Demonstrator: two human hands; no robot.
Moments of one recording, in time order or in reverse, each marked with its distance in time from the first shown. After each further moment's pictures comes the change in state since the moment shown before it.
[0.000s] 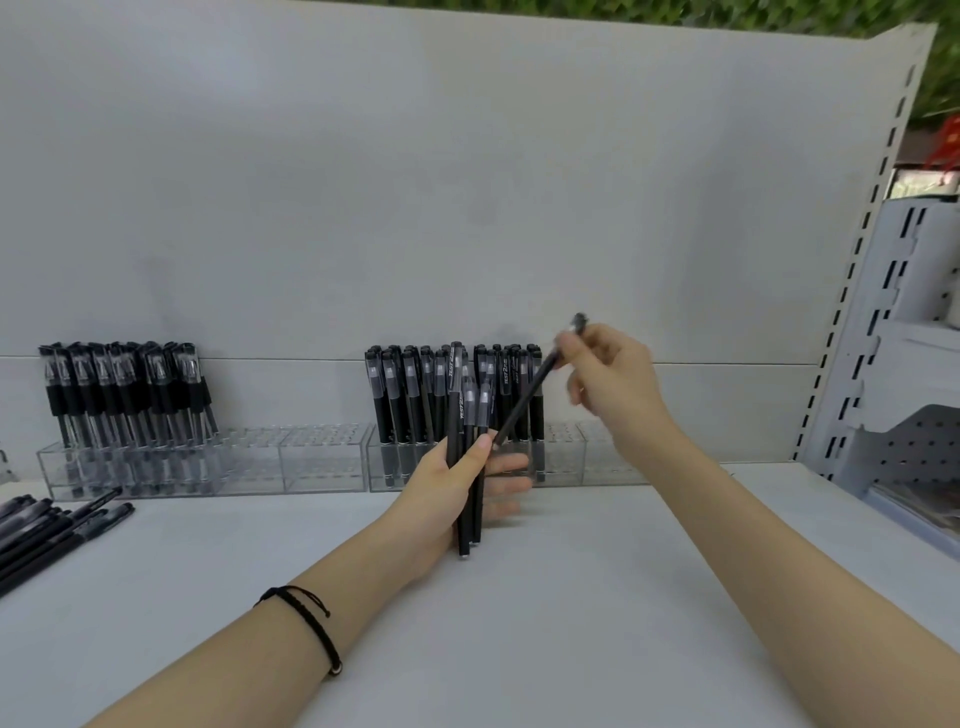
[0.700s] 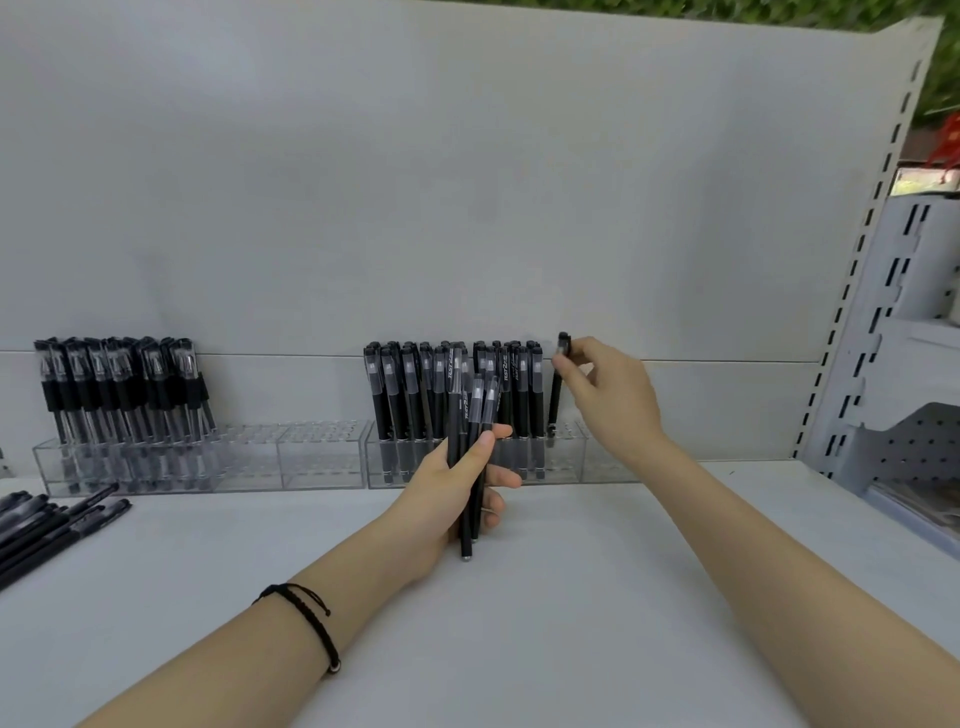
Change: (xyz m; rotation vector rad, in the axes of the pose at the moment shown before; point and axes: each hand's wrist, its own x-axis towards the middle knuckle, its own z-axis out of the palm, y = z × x) left_hand 0.001 -0.002 -0.002 0.141 -0.009 0.007; right_hand 0.012 0.036 -0.008 -0.653 0.015 -0.191
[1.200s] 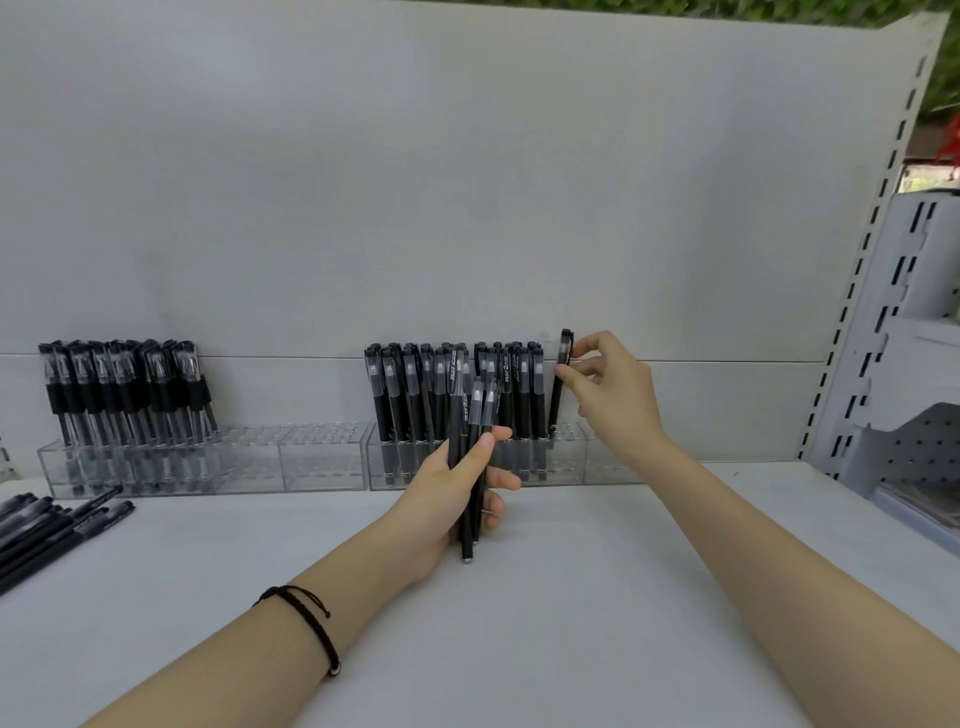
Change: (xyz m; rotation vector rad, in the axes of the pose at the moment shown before) left_hand 0.000 0.000 0.000 -0.004 -0.001 -0.013; right_hand 0.002 0.005 0.004 0.221 -0.002 0.124
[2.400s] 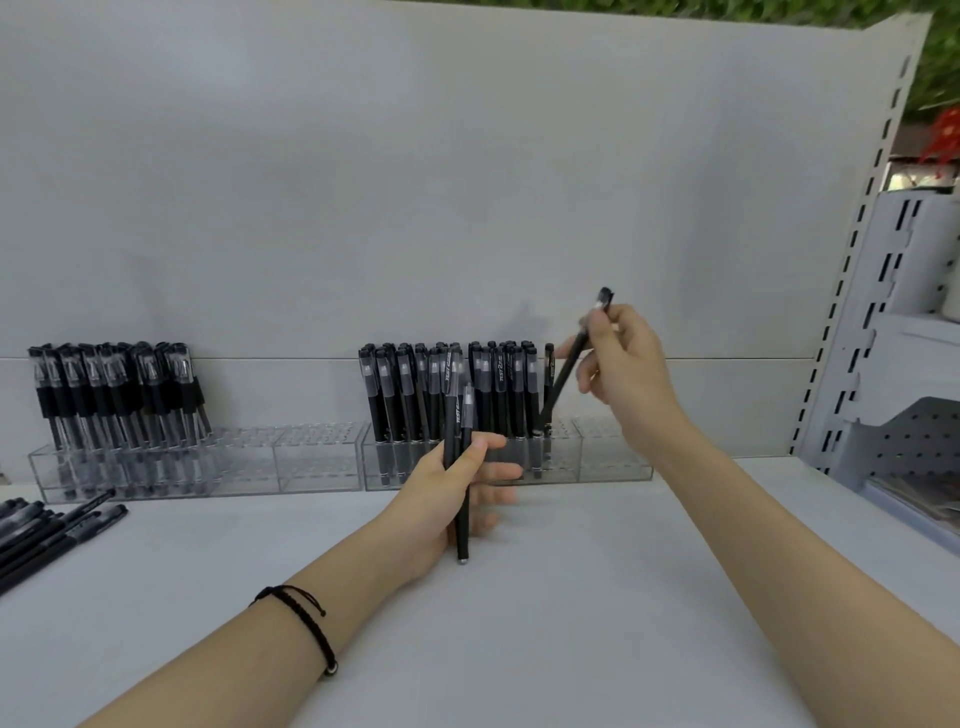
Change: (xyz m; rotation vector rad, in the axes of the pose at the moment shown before) left_hand 0.001 0.000 0.000 -0.018 0.012 -0.065; right_hand -0.007 -0.041 -0.020 0.466 0.020 0.096
